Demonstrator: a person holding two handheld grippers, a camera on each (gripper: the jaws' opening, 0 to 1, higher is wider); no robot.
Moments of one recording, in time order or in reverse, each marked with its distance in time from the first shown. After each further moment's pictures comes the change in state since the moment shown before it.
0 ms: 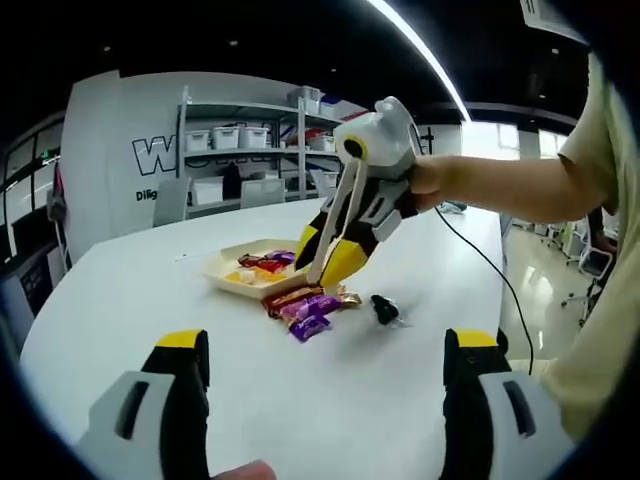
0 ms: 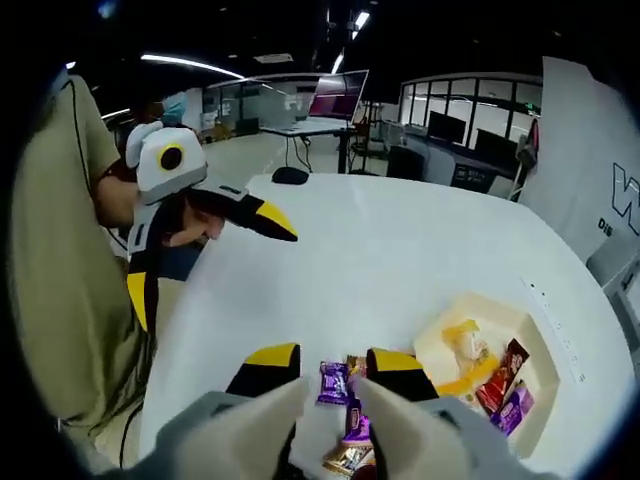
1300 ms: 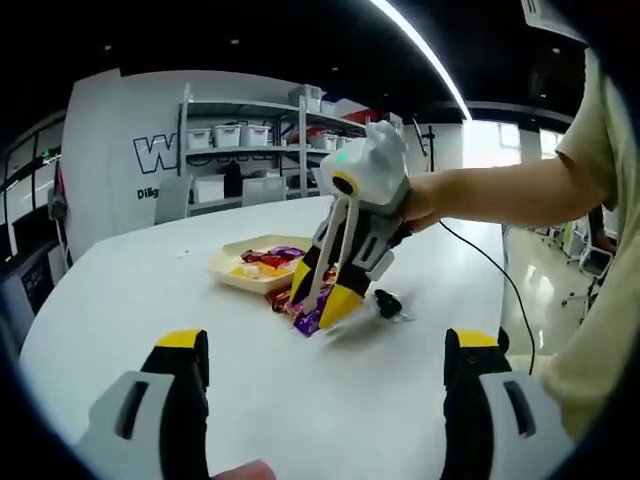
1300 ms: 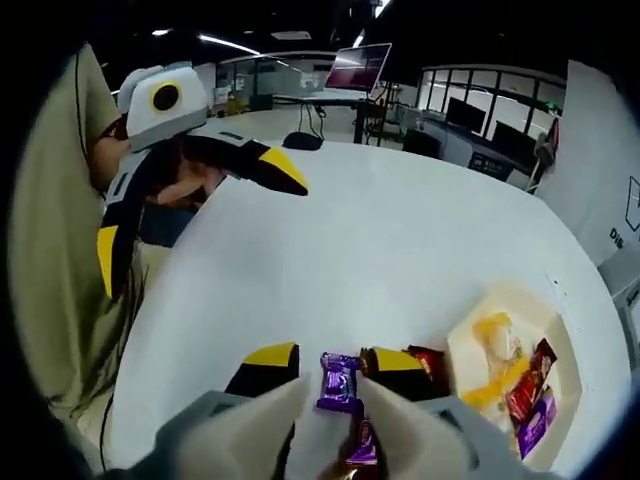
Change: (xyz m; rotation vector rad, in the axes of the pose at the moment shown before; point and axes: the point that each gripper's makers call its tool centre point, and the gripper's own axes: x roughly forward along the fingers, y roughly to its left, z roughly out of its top) left arm -0.002 0.005 -0.007 -0.003 0.010 0.003; right arm 0.041 0.005 -0.030 -0.065 0.097 0.030
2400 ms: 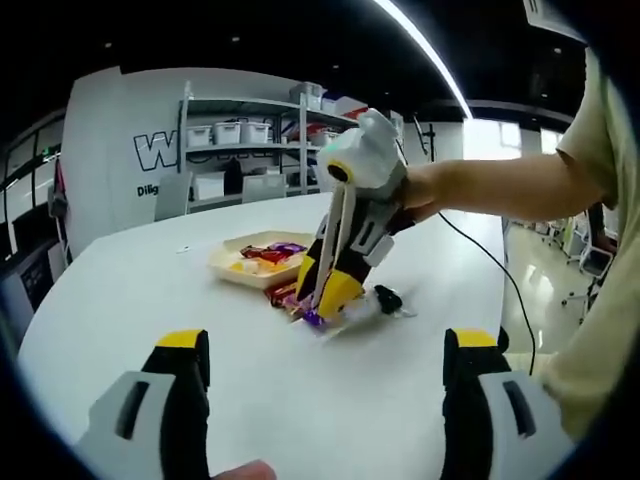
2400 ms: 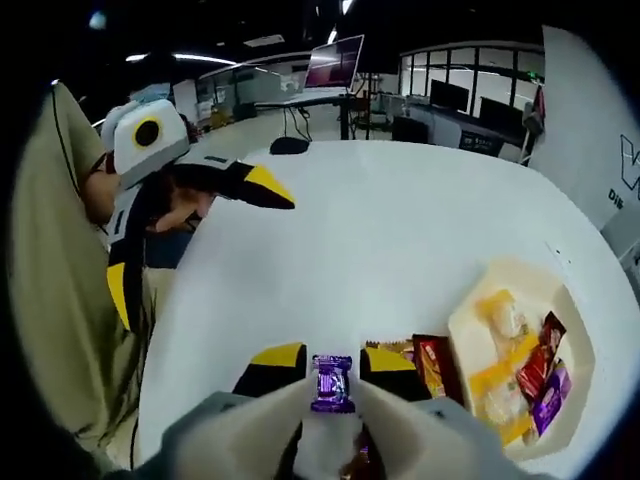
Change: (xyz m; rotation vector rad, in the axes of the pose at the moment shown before) left arm 0.002 -0.001 -0.004 -0.002 0.009 0.000; right arm -0.010 -0.002 0.006 0.145 0.005 0.011
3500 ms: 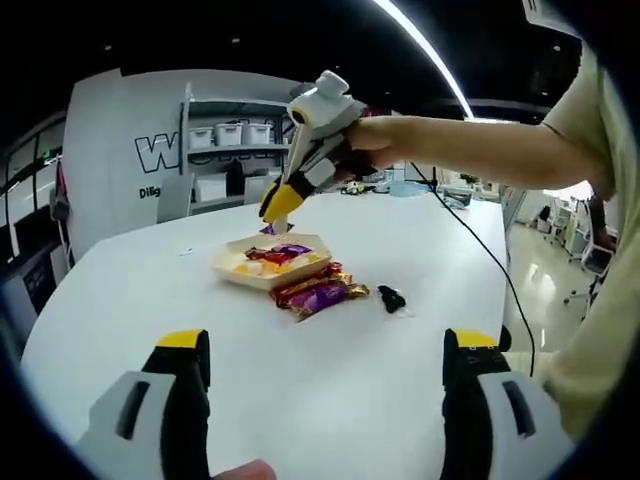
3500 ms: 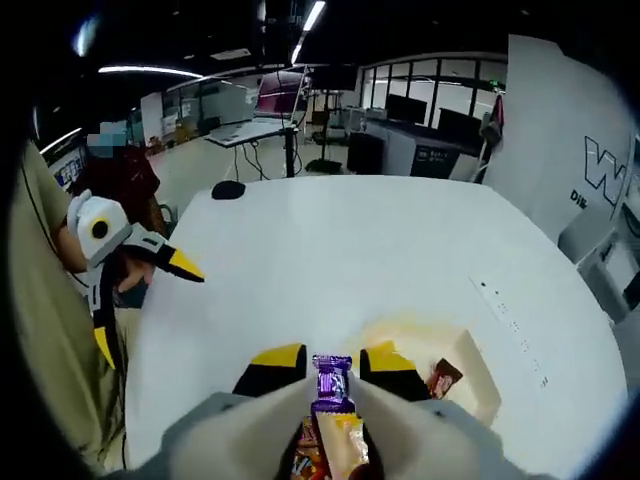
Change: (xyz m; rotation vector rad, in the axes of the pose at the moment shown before) left arm -0.005 0.006 0.002 0.006 -0.002 0.013; right arm -0.055 -0.103 0.067 0.044 -0.063 -0.170
